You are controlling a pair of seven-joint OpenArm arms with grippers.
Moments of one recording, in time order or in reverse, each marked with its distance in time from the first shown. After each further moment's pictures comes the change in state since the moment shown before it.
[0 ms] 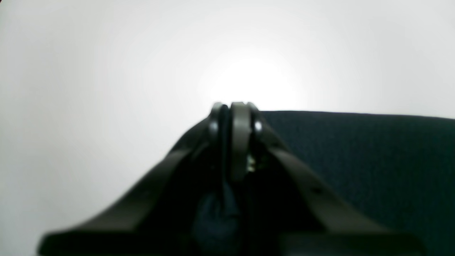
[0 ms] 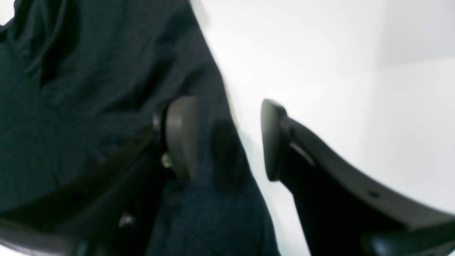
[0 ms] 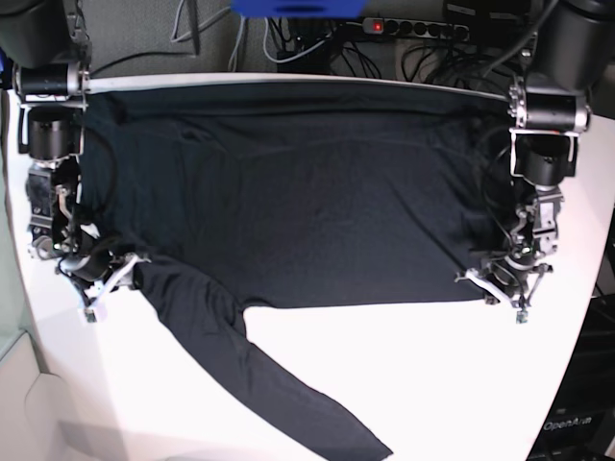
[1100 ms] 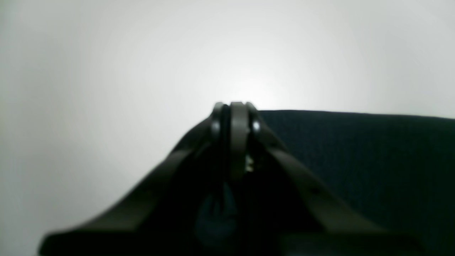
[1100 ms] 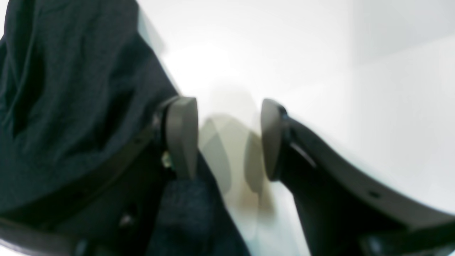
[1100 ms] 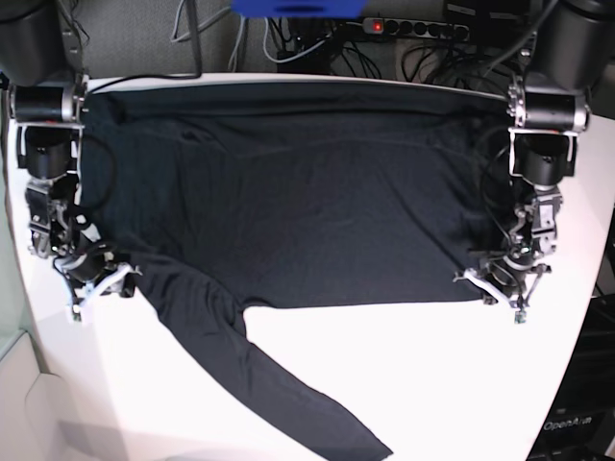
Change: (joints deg) left arm 0.1 0.2 0.0 0.3 0.0 -0.2 0.2; right arm 6.0 -0.1 0.2 -17.6 1.1 -0.2 12.1
